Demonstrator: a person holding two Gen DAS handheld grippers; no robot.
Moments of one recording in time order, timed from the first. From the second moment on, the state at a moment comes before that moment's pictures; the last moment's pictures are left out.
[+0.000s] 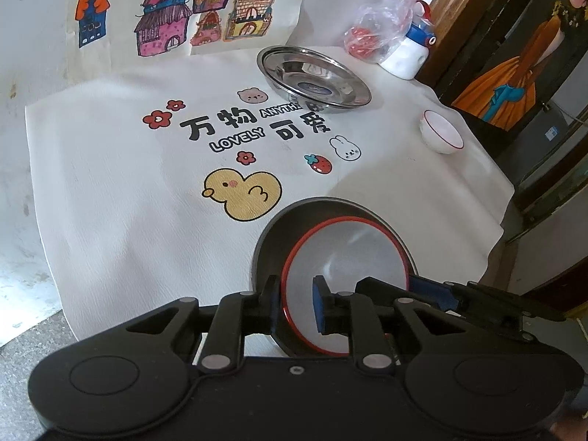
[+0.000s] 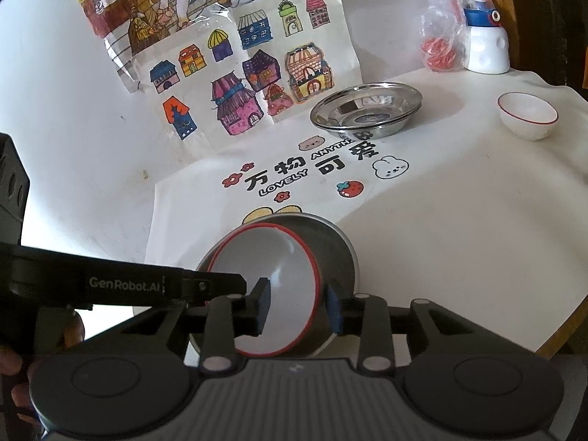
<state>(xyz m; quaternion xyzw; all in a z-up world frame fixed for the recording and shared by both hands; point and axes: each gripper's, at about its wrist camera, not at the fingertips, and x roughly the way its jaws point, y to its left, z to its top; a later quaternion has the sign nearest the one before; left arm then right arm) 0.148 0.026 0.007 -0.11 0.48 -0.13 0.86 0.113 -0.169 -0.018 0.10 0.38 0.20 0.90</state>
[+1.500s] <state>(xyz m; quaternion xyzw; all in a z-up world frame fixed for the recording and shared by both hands) 0.215 -0.038 0.057 -0.07 0.38 -0.14 0.91 0.153 -0.324 -0.008 0.18 0.24 0.08 0.95</state>
